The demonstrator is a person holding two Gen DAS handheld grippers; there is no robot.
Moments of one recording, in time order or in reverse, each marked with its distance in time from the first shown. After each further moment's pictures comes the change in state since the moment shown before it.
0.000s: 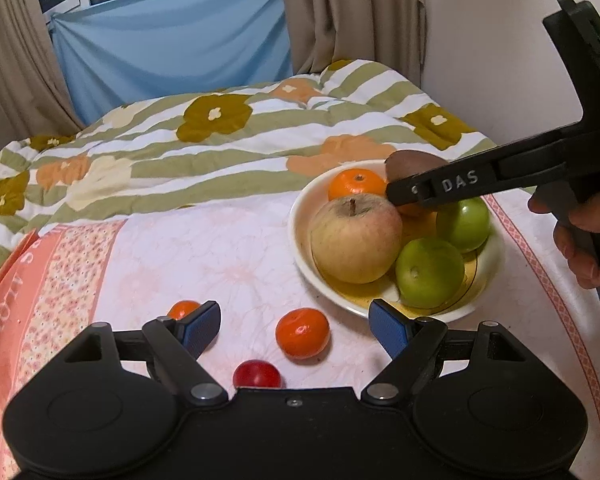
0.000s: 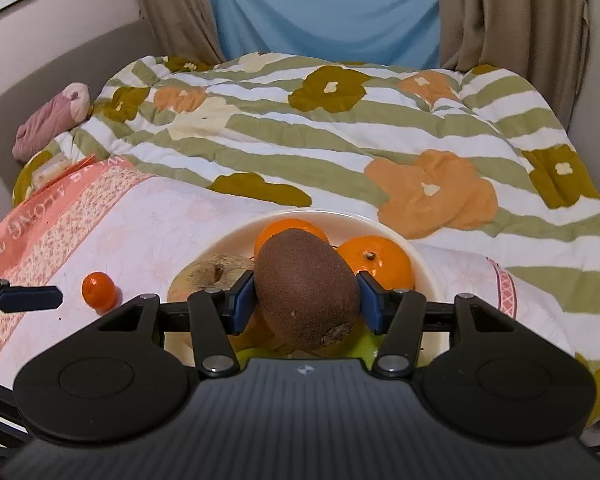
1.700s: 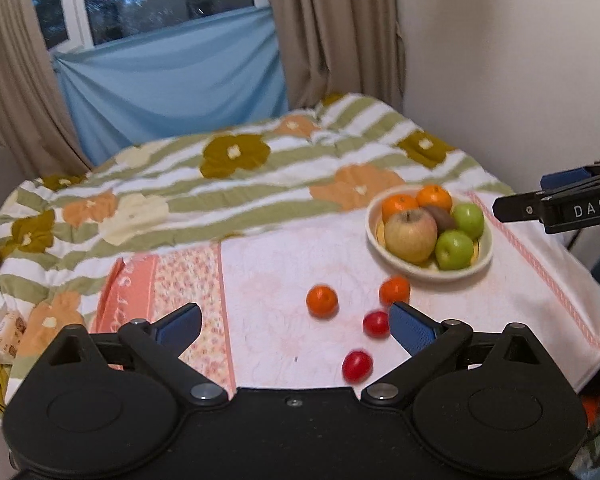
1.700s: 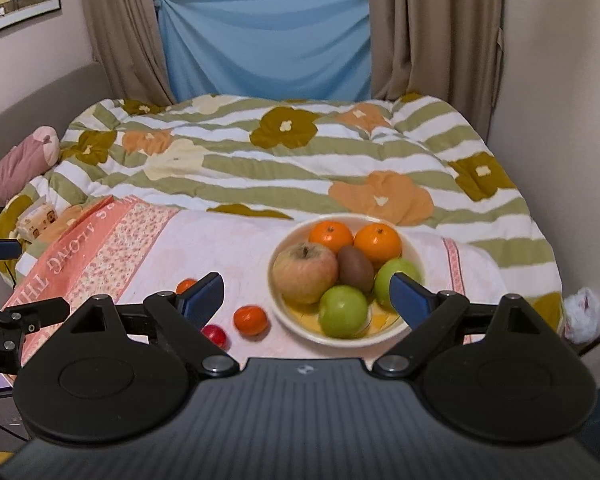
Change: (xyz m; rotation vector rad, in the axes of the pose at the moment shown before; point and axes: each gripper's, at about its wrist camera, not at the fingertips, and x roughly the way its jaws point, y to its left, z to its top) left arm -0.125 0.131 -0.020 0.105 -0.077 -0.075; right arm -0.156 0.152 -0.023 0.108 -0.073 -0.244
